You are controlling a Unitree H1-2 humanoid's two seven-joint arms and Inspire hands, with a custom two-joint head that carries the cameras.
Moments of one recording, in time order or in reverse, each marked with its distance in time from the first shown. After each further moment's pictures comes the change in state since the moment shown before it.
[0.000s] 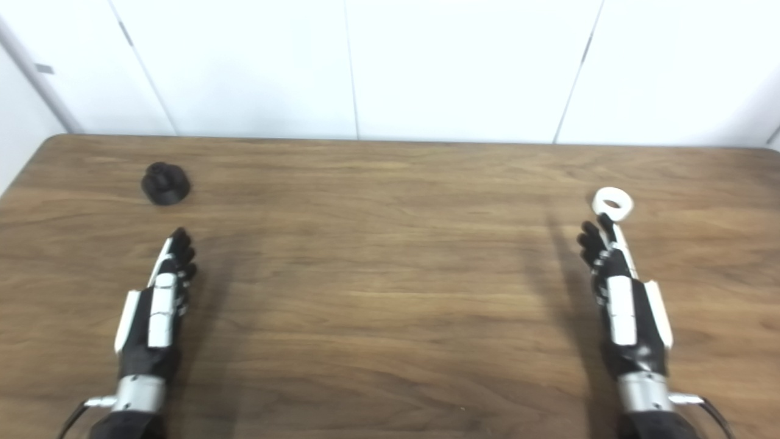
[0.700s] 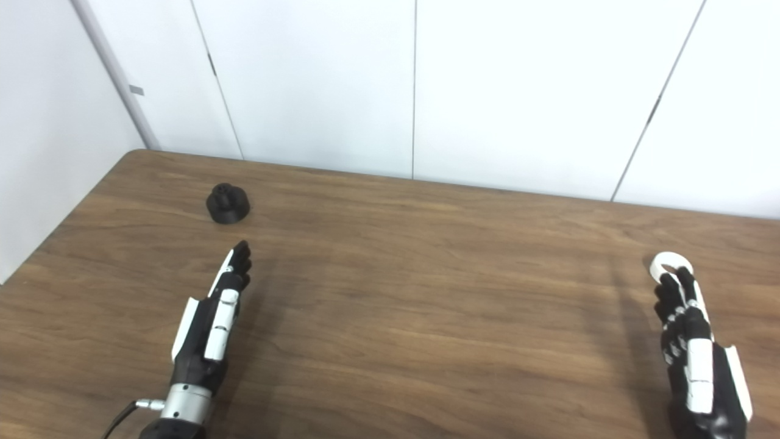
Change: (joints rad) left arm -0.018 -0.011 -0.049 0.027 0.076 -0.068 0.044; right arm -0.039 -0.053 -0.018 0.074 0.062 -0.042 0.033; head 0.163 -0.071
